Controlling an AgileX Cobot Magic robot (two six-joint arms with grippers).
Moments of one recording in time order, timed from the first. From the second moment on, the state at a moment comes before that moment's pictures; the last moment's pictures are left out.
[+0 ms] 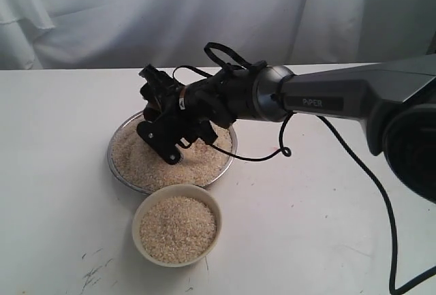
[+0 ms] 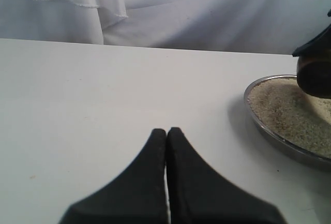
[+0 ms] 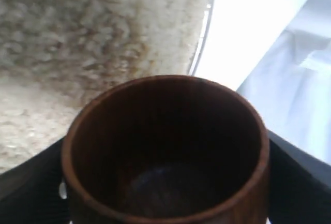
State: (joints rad) left arm 0.03 0.00 0.00 -0.01 0.33 -0.02; right arm 0.81 2.29 -1.66 -0.23 0.13 -1.68
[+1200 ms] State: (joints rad) left arm 0.03 0.00 0.00 -0.01 0.33 -0.02; right arm 0.80 2.37 -1.68 -0.08 0.12 -1.83
